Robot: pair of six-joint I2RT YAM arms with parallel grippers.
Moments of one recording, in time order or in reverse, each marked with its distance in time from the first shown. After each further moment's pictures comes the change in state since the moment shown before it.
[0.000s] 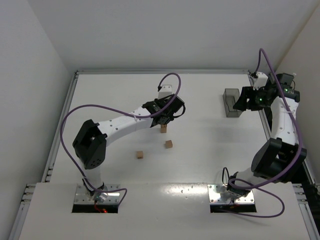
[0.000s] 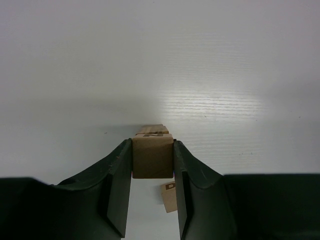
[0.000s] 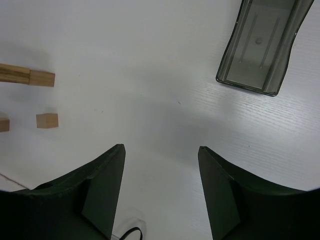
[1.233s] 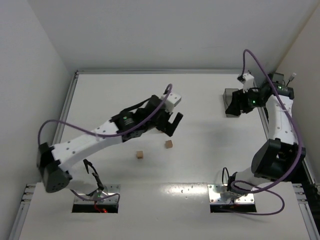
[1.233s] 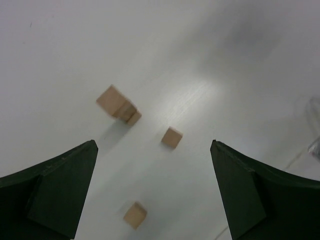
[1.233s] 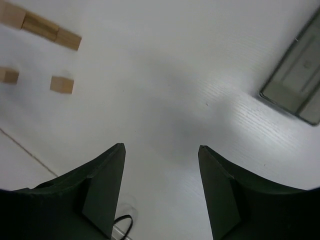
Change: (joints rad) left arm -0.089 -0.364 -0.153 0.102 0.326 0.542; right arm 0.070 0.000 0.009 -0.099 -0.077 -0.188
